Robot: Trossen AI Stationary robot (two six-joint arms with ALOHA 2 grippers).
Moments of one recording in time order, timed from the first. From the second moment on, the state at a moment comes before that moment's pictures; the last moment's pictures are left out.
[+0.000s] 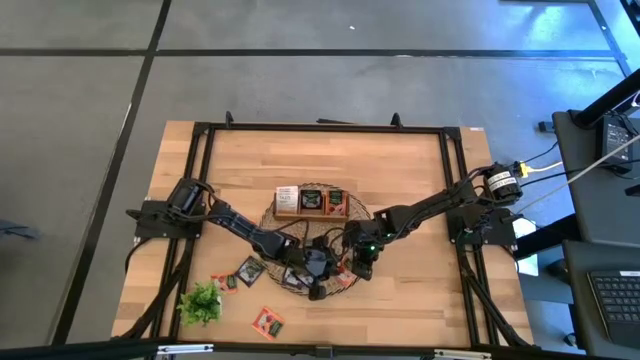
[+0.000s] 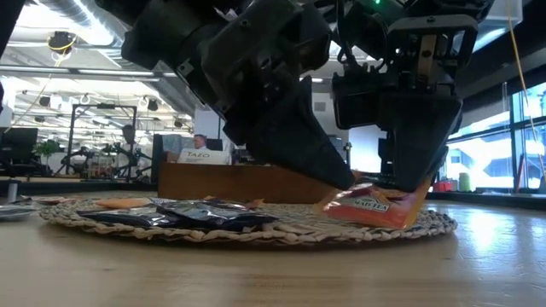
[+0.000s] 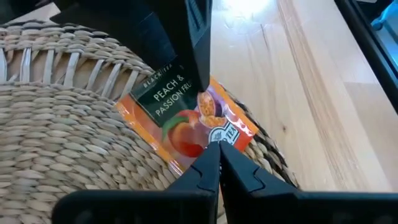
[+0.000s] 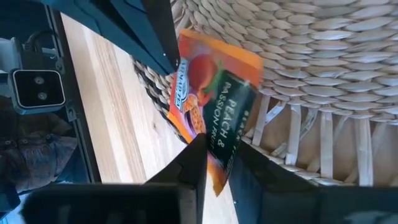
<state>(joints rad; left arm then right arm) -0.34 2.02 1.14 0.21 -0.16 -0.32 0.21 1.77 0.91 -0.16 -0.42 0.69</state>
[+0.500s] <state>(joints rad) -0.33 1.77 1.16 0.03 -0.04 -0.21 0.20 1.73 0.94 -0.11 -0.45 0.65</state>
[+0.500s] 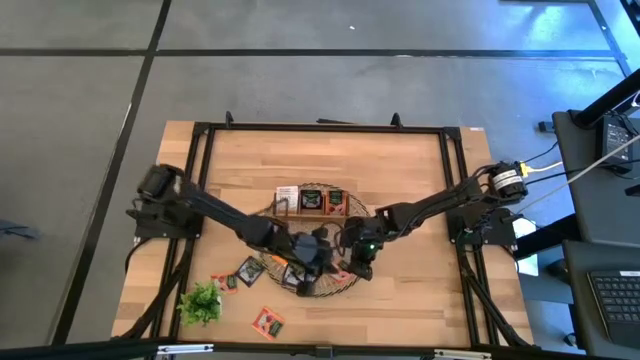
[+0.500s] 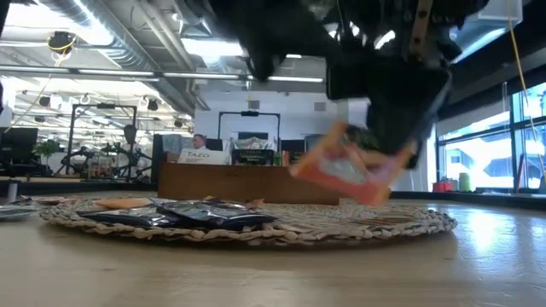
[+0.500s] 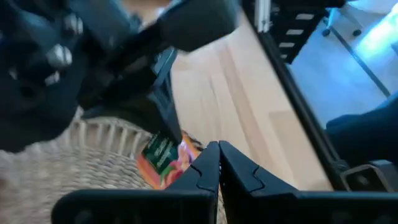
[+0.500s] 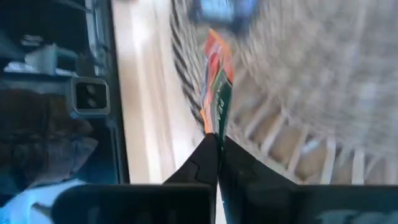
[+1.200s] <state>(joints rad) -0.28 1.22 0.69 0.19 -0.23 -0.25 -0.06 1.68 1.58 -1.01 0.05 -0.03</state>
